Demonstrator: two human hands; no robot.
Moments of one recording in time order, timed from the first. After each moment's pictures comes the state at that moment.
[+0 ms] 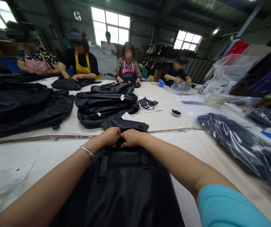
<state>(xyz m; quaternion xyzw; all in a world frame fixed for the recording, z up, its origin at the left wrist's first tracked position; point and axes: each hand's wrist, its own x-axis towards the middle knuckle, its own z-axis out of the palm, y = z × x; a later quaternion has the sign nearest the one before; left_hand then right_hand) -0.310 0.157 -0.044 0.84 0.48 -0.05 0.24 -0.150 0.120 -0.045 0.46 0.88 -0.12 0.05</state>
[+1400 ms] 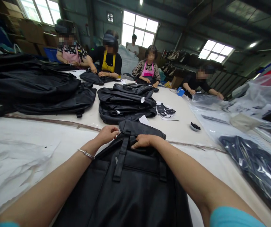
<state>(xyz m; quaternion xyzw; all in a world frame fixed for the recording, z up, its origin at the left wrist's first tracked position) -0.417 0.178 -0.106 0.71 0.54 0.28 0.35 -0.184 0.146 -0.044 0.54 0.76 -0.29 0.20</state>
